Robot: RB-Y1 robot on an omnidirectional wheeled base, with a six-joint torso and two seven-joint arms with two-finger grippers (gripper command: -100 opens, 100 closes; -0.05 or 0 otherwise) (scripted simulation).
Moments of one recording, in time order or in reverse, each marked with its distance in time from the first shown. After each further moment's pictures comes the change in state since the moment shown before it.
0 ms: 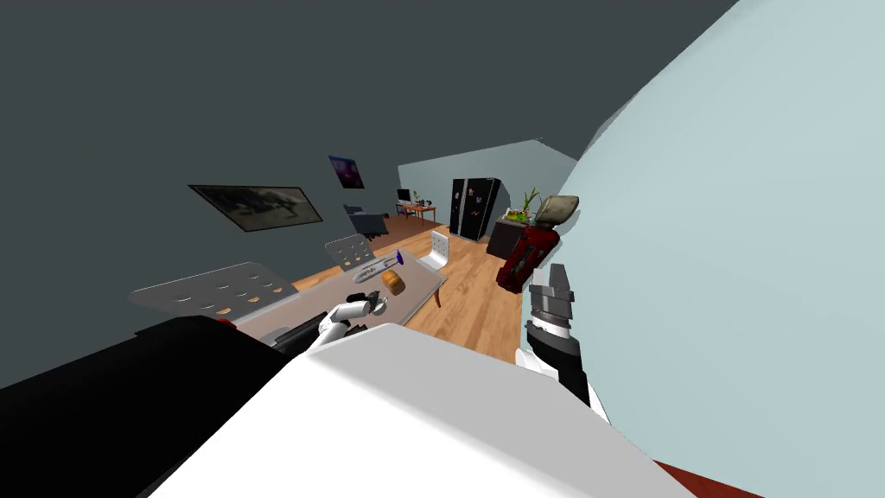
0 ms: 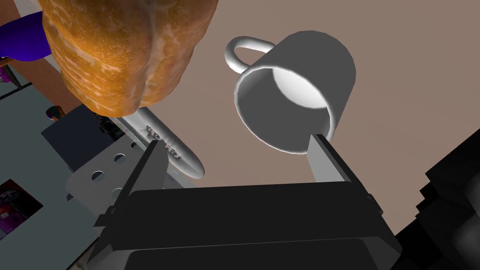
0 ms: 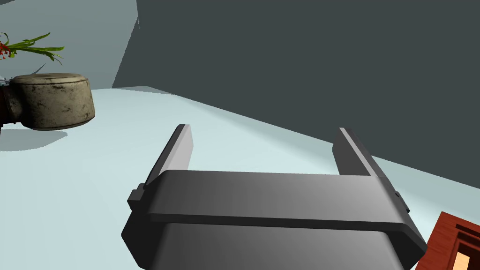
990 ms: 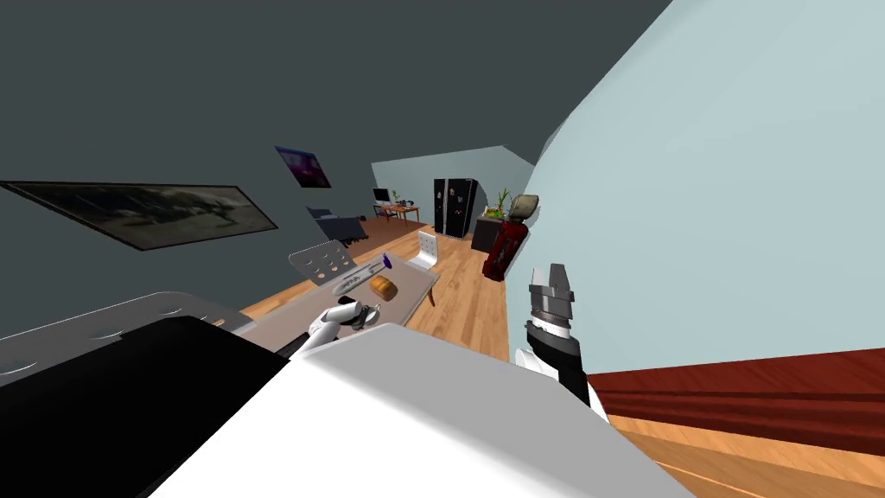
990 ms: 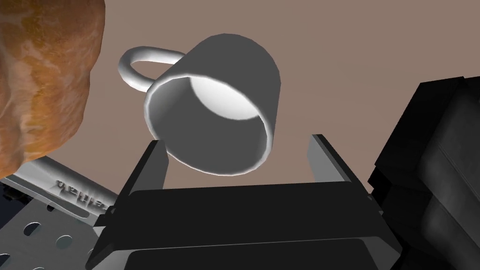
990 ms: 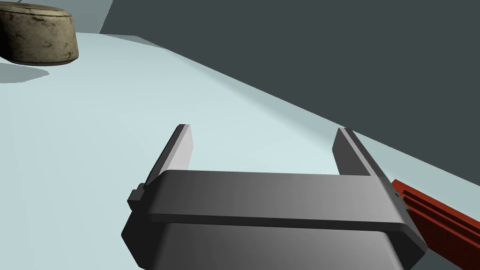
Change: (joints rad) left arm -0.065 0.060 0.081 0.239 0.079 0.249 -0.030; right arm 0.000 0.000 0.000 0.000 0.000 0.000 0.000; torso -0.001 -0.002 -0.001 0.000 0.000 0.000
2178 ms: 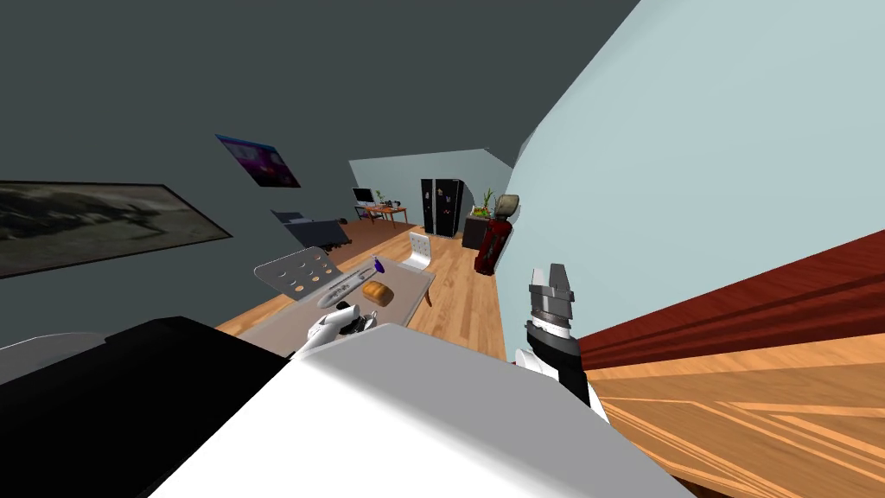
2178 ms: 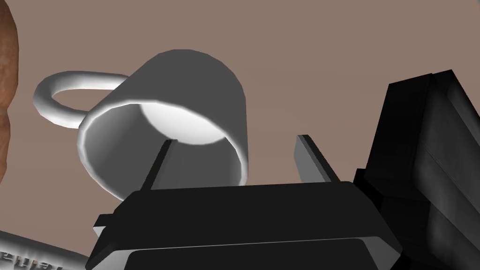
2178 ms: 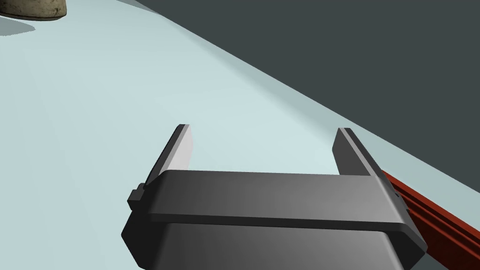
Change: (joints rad) left arm -0.053 0.008 0.033 0.197 0.033 0.102 -0.005; right arm 0.000 0.000 0.000 0.000 0.000 0.000 0.000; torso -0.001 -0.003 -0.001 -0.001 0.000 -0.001
